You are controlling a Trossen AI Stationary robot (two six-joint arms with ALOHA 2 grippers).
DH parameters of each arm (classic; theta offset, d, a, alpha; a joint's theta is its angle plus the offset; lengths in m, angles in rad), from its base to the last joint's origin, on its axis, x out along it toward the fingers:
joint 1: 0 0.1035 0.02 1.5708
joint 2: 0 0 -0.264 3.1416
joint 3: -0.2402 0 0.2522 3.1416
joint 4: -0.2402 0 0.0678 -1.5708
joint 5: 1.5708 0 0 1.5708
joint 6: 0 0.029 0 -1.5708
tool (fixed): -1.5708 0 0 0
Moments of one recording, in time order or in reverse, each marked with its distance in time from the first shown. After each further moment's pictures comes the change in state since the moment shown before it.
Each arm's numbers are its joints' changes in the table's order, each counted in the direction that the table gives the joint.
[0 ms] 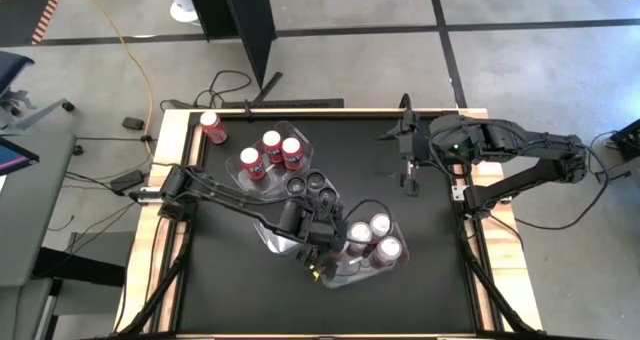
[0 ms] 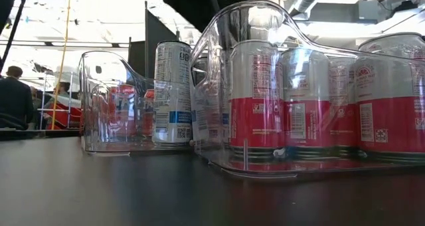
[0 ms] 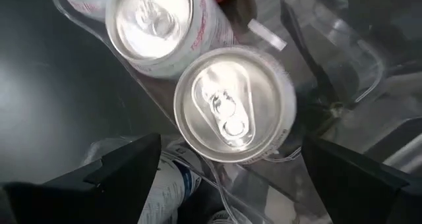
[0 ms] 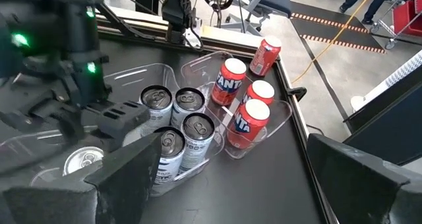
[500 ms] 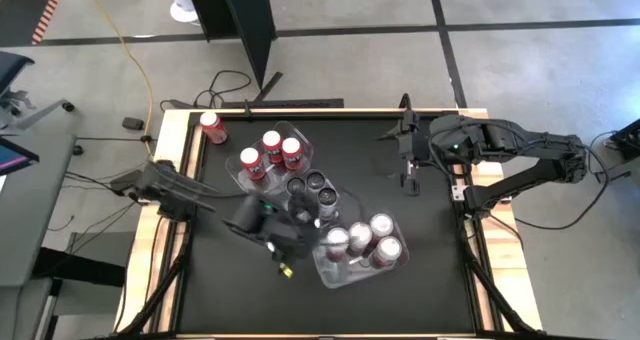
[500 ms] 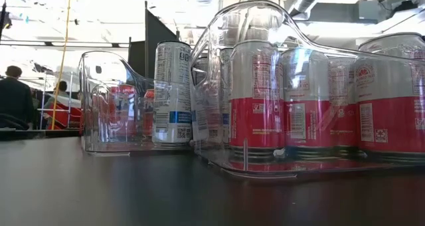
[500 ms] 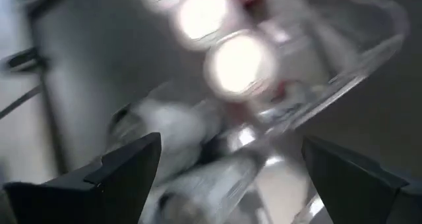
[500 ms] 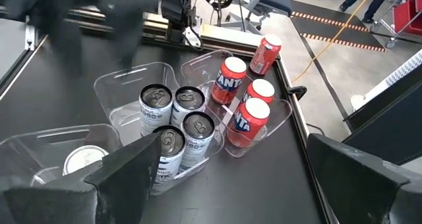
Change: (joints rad) left arm -0.096 0.168 -0.100 -0.266 0.167 -0.158; right arm 0.000 0.000 0.000 -0.005 0.000 0.001
